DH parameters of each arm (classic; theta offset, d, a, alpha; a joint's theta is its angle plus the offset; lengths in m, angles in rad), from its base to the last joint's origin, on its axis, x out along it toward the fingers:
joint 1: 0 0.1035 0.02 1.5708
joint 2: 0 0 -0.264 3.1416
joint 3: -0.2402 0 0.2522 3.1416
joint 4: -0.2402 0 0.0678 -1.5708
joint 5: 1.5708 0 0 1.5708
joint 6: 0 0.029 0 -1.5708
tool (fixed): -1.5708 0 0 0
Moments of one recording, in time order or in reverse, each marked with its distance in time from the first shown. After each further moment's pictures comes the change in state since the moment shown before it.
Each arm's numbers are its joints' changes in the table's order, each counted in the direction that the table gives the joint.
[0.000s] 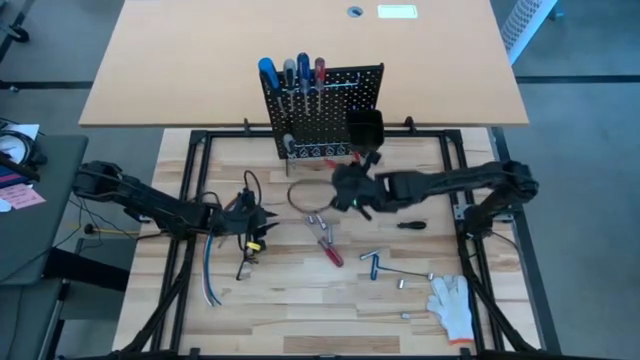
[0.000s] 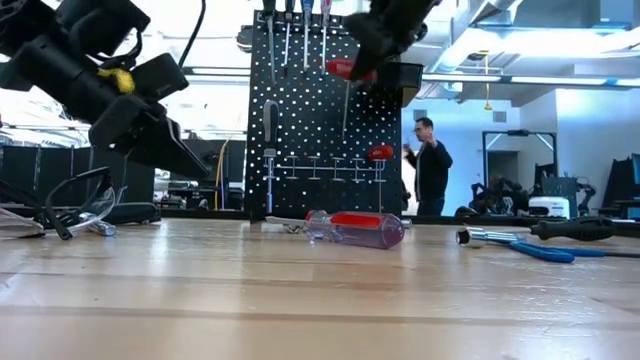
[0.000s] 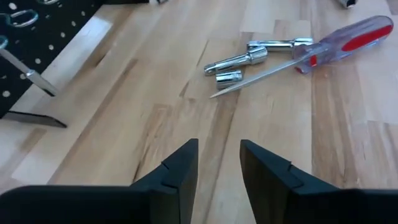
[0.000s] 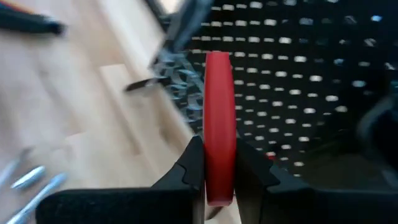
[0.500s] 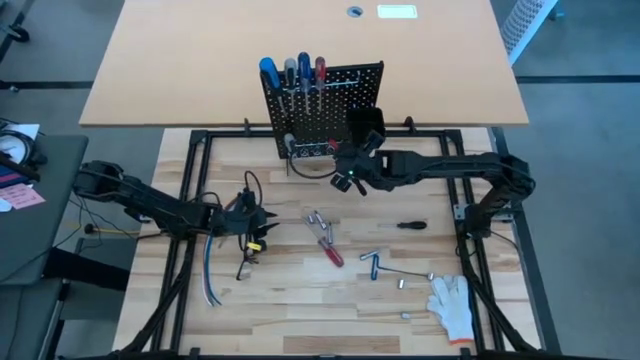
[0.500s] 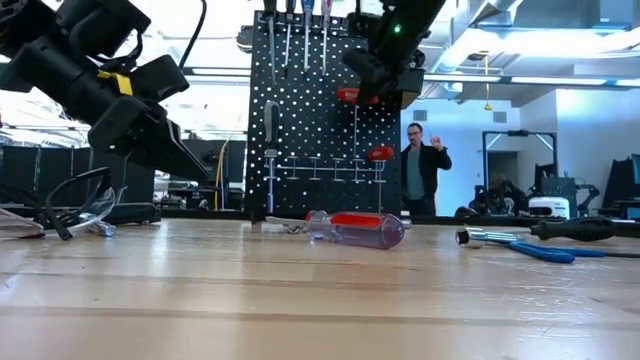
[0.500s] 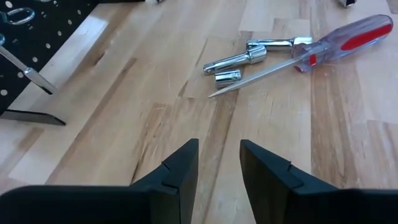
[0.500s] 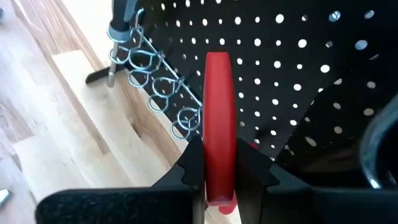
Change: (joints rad) left arm -0.004 -0.007 0.000 0.003 -0.001 -0.003; right arm -0.188 -0.015 0.001 -0.003 0.110 0.011
